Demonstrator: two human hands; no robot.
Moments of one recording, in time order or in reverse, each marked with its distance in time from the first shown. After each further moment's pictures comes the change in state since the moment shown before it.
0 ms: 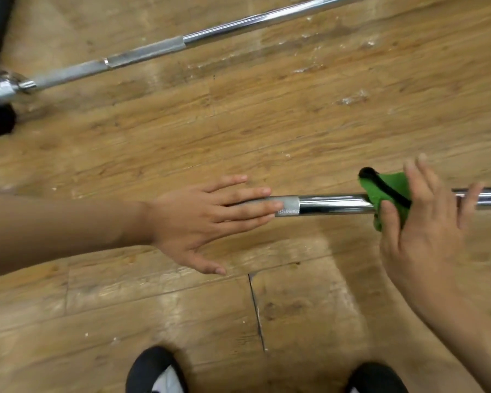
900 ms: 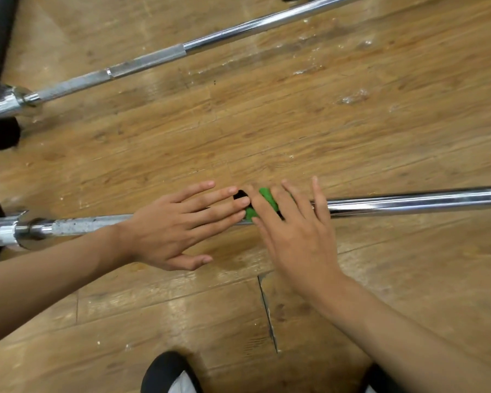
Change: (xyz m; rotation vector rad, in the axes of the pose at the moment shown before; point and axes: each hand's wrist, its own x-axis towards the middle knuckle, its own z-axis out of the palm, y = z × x) left_hand -0.049 0.008 0.011 0.092 0.106 -0.149; right_hand -0.002 -0.137 0.048 -0.003 -0.135 -0.271
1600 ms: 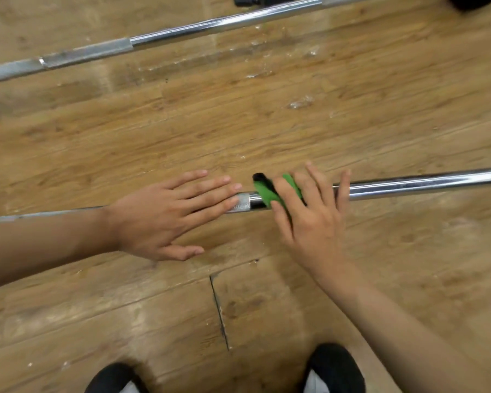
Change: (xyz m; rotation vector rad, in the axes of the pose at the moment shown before) left_hand 0.067 0.003 0.005 -0.055 -0.035 0.063; right_hand -0.021 0.095 -0.016 -0.082 0.177 0.121
